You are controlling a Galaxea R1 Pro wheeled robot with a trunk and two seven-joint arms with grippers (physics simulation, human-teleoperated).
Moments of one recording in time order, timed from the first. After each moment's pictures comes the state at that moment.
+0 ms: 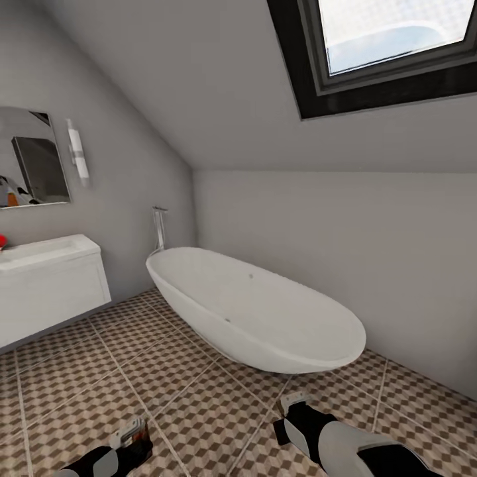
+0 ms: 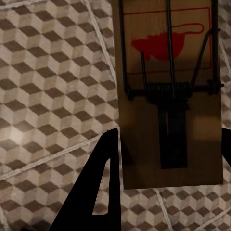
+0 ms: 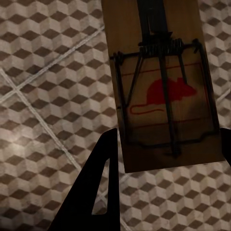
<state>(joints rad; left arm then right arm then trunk) -0.59 0.11 -0.16 0.00 0.70 0.13 -0.04 -0.76 0.17 0.07 0.03 0.12 0.33 -0.13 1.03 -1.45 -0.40</state>
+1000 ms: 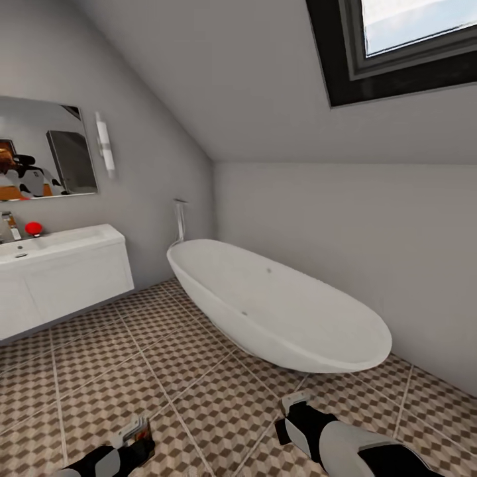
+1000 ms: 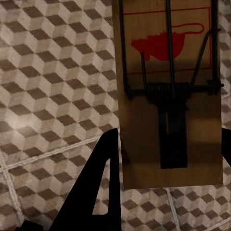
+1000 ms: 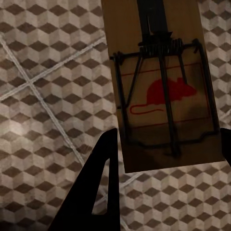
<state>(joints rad) -0.59 0.11 -0.17 -0.01 0.69 0.13 -0.04 -0.76 0.17 0.07 0.03 0.12 0.33 -0.14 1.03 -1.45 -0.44</state>
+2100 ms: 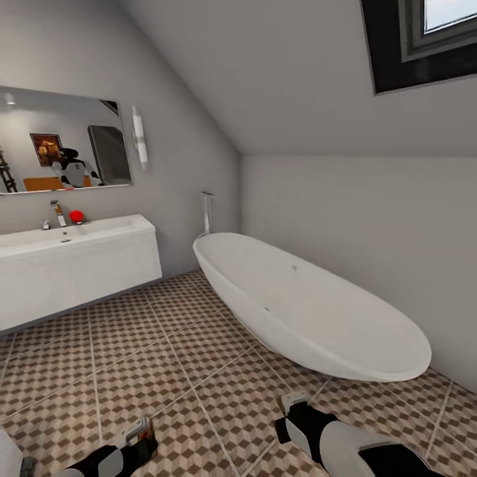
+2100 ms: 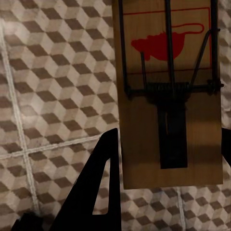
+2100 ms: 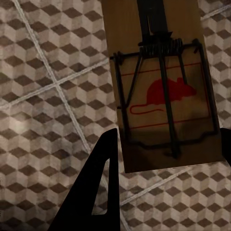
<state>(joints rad) -0.59 0.09 -0.17 -0.01 0.69 0.13 -0.04 -0.76 0.16 0.07 0.03 0.12 0.31 -0.13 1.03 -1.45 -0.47</state>
